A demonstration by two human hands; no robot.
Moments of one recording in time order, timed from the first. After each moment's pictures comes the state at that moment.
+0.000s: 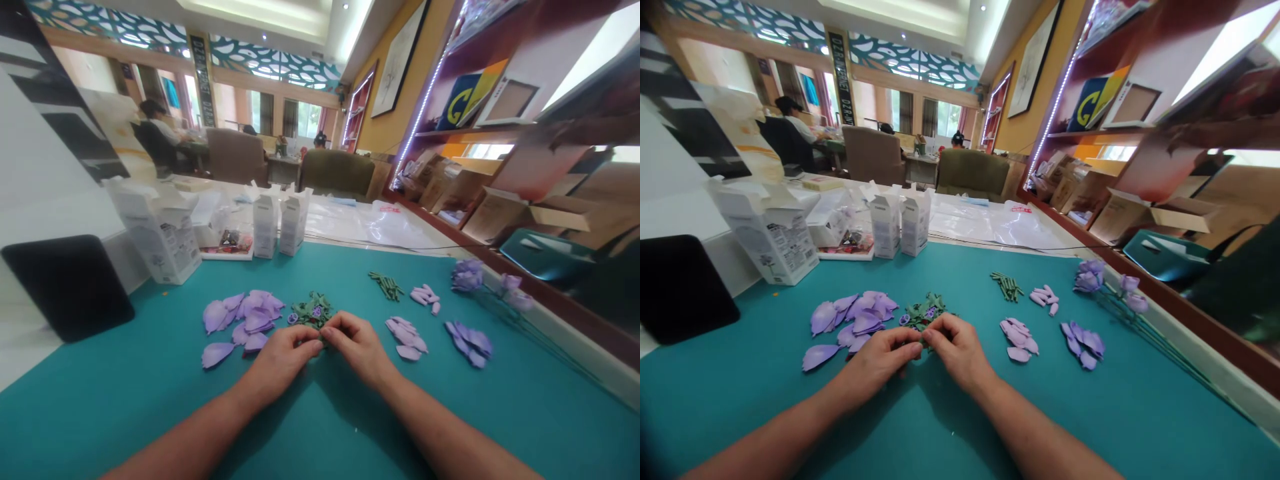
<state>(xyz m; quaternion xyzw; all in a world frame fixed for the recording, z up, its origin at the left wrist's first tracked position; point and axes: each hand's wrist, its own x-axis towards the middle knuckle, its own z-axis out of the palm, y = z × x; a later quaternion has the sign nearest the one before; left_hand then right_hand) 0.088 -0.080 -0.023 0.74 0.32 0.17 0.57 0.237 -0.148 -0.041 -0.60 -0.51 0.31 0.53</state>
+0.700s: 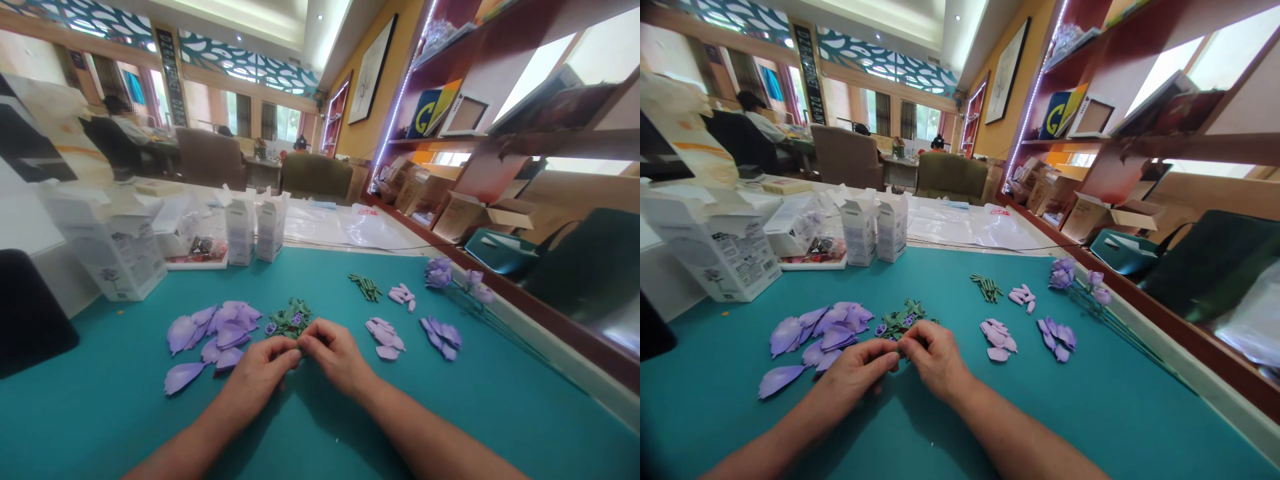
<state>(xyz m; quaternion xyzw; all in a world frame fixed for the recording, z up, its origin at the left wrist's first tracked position) 0.092 -0.077 -0.033 0.71 0.33 0.17 0.59 0.236 -0.148 -0.040 -0.61 -0.57 0.24 0.49</state>
